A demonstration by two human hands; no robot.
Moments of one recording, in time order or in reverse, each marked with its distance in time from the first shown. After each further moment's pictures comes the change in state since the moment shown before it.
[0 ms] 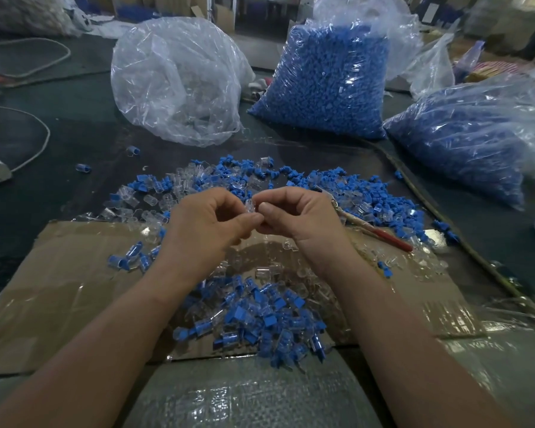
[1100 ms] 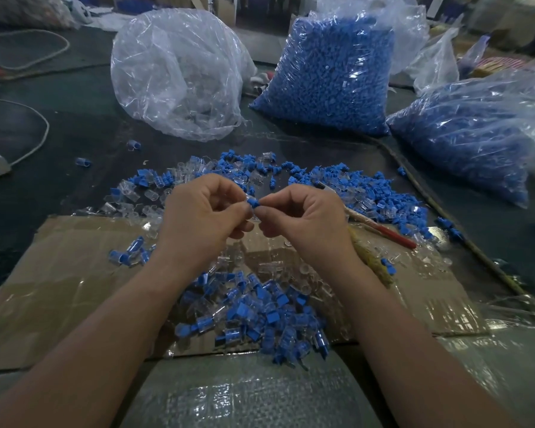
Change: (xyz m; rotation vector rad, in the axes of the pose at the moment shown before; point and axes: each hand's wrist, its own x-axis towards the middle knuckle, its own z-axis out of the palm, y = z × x) left_hand 0.001 0.001 -0.003 -0.123 0.061 0.004; right_hand -0.009 -0.005 0.009 -0.305 0.128 -0.154
